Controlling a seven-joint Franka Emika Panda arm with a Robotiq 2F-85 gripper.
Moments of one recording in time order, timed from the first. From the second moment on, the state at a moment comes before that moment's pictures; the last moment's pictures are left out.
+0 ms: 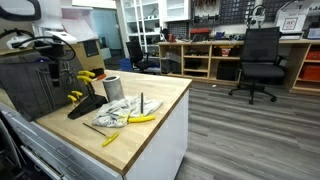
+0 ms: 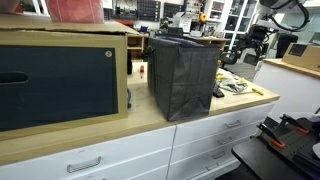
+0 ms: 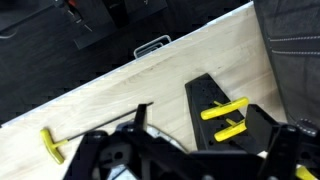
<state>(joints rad) -0.08 -0.11 -0.06 -2.32 0.20 2.04 0.26</state>
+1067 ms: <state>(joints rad) -0.14 0.23 -0.20 -2.31 0.20 2.38 0.85</state>
